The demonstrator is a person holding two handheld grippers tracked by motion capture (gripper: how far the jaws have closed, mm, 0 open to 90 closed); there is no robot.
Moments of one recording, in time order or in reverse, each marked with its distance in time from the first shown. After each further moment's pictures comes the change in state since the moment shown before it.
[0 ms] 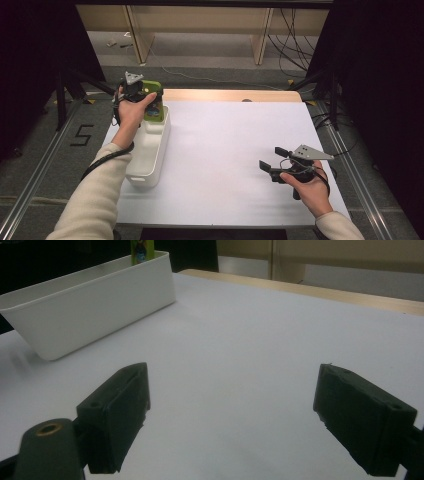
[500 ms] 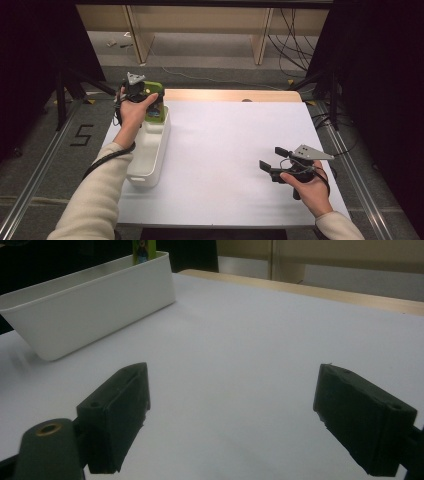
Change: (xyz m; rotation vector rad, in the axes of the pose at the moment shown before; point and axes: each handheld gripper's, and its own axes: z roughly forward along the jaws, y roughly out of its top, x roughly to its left) left arm -0.002 -0.003 0.005 0.018 0.001 0.005; right arm 0.000 0.000 0.000 -0.004 0.000 0.002
